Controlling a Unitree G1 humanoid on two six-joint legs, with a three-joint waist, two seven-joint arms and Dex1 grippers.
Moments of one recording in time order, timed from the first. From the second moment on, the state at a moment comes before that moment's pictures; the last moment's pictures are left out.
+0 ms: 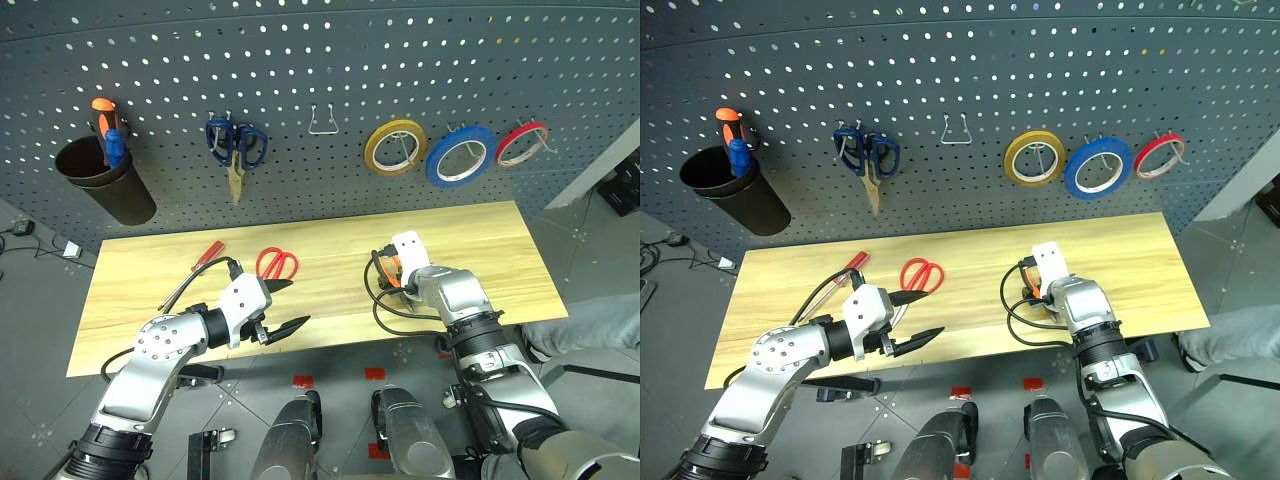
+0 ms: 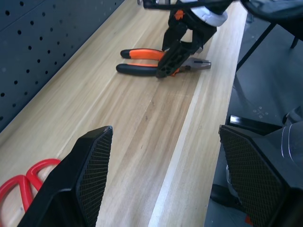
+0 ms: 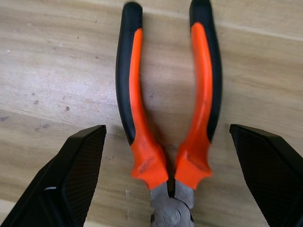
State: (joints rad) left arm -0.06 0.65 -0.07 -0.20 -0.23 0.14 -0.87; right arm -0.70 -0.11 0.09 0.47 -0.02 0.92 0.19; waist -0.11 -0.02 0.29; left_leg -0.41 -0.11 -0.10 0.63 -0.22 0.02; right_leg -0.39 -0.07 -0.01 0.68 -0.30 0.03
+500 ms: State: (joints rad) left arm -0.09 0.60 -0.07 -0.19 -0.24 0.14 -0.85; right arm -0.83 -0.12 0.09 0.69 -0.02 0.88 0.26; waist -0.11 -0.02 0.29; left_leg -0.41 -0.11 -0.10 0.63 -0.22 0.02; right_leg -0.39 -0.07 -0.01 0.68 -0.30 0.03
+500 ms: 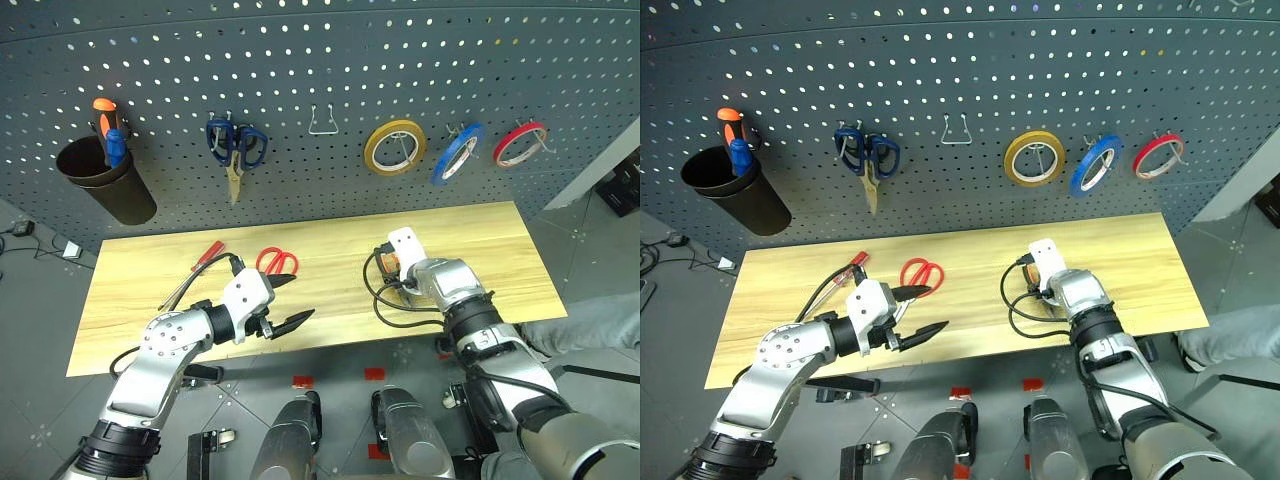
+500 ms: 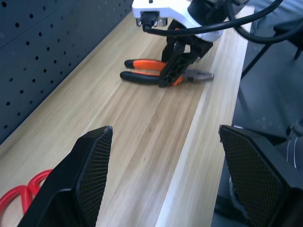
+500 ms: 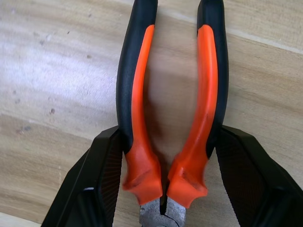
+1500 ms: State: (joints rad) left arm -0.03 0.59 0.31 -0.42 -0.51 0.46 -0.58; right arm -1.11 0.08 0.18 0.40 -0.10 0.02 0.04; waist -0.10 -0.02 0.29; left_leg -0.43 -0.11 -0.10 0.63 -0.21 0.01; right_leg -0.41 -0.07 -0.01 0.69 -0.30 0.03
